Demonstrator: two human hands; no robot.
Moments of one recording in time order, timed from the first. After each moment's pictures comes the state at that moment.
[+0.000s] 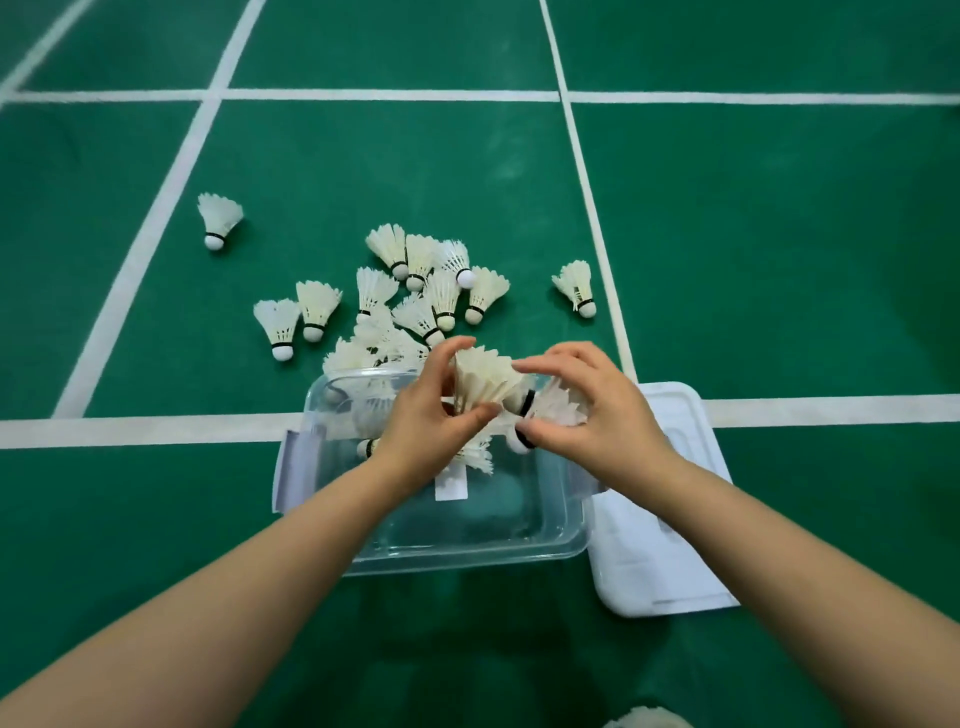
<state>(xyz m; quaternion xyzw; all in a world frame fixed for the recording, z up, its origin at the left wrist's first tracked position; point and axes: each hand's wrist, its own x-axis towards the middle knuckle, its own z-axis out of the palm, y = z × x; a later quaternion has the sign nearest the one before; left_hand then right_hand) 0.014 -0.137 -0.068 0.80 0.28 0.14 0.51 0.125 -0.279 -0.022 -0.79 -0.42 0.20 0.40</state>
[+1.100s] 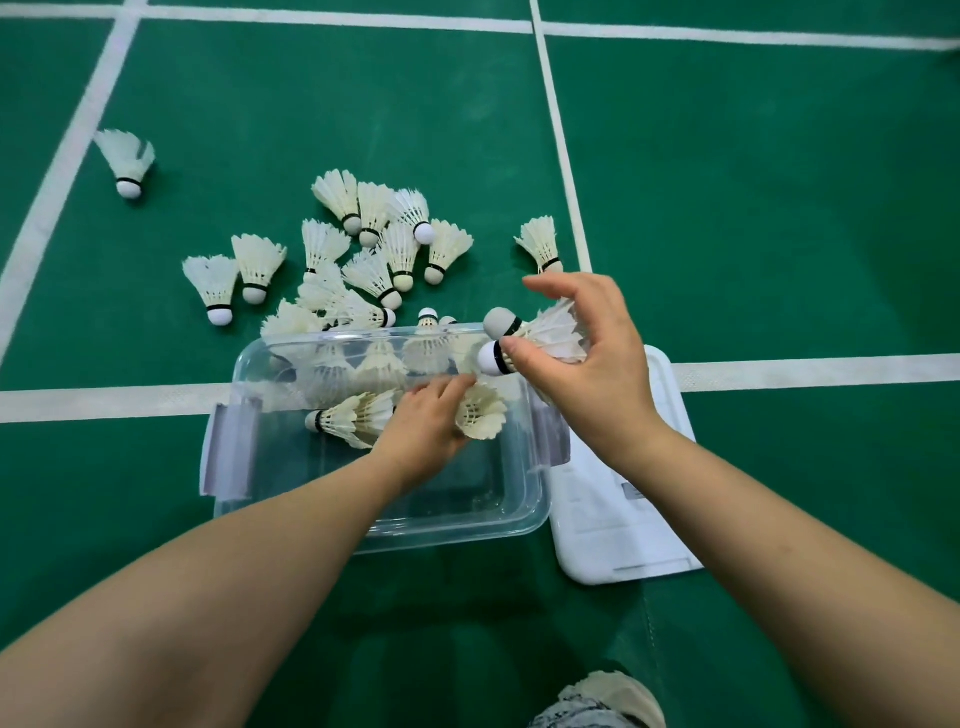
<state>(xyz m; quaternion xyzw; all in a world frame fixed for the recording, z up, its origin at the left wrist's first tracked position) 0.036 -0.160 -0.151 0.94 0.21 -0.06 0.26 0.138 -0.281 -0.026 -0.77 -0.34 0.11 0.52</state>
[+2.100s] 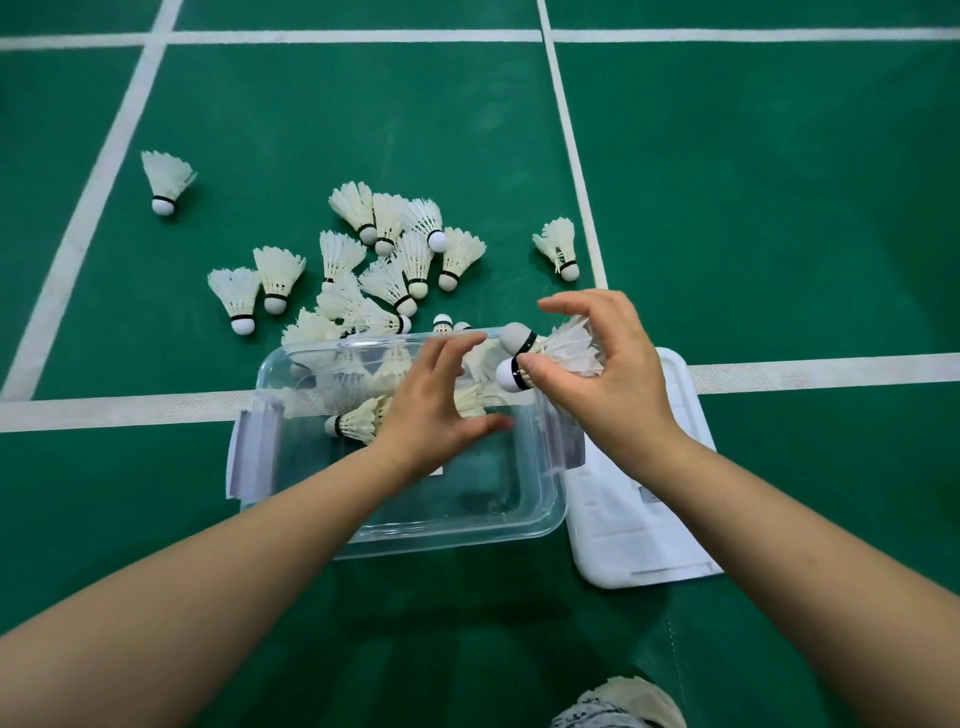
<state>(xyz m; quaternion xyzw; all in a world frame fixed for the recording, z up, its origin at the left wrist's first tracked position) 0.032 -0.152 -0.113 0.89 0.17 0.16 0.39 0.137 -0.290 -0.030 -0.78 -0.34 0.13 0.50</state>
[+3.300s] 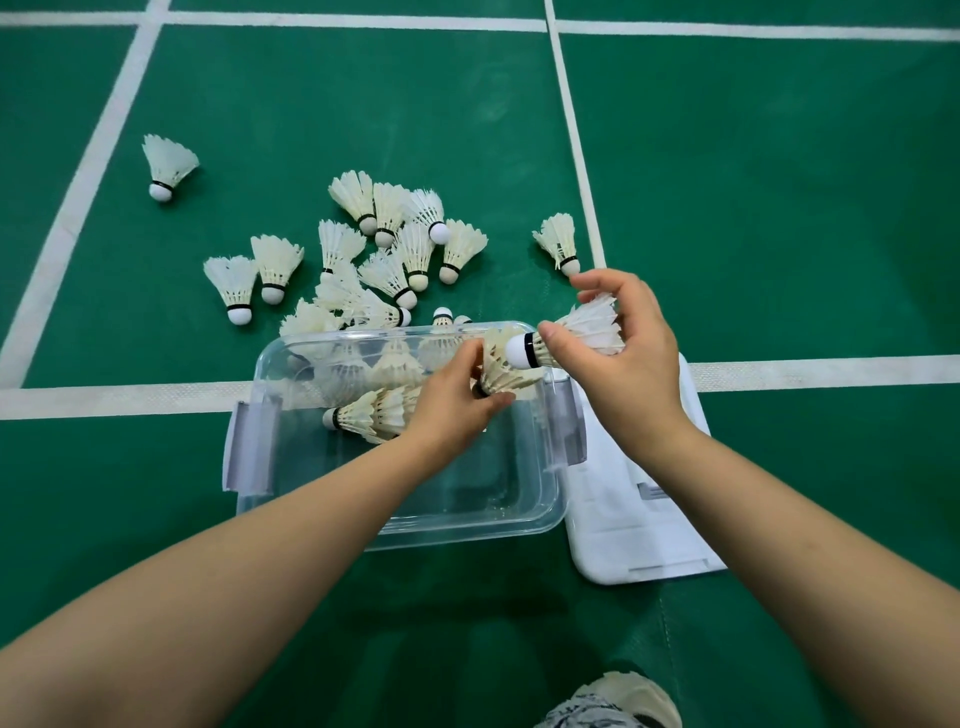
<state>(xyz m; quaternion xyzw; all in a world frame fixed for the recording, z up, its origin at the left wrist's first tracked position) 0.053 -0.169 -0.112 0.81 0.31 0.06 0.50 0.141 -0.283 -0.028 -0.79 -0.27 0.11 0.54</state>
